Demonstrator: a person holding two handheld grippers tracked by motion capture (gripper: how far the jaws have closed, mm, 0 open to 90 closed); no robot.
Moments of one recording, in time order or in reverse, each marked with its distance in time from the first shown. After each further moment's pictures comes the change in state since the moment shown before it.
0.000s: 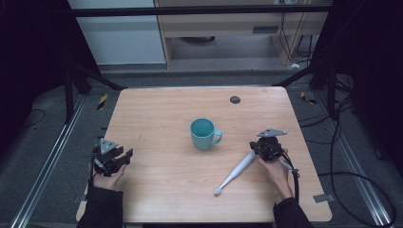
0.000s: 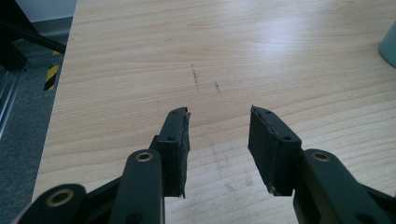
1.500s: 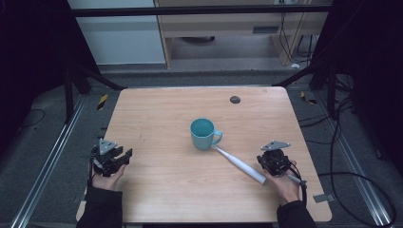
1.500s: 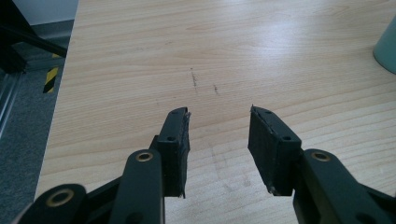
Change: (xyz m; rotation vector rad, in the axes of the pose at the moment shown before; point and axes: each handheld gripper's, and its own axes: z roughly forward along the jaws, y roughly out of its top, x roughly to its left) left arm 0.000 0.001 -0.004 -0.012 -0.006 -0.001; right arm 0.012 -0.029 -0.034 0.122 -0.039 -0.067
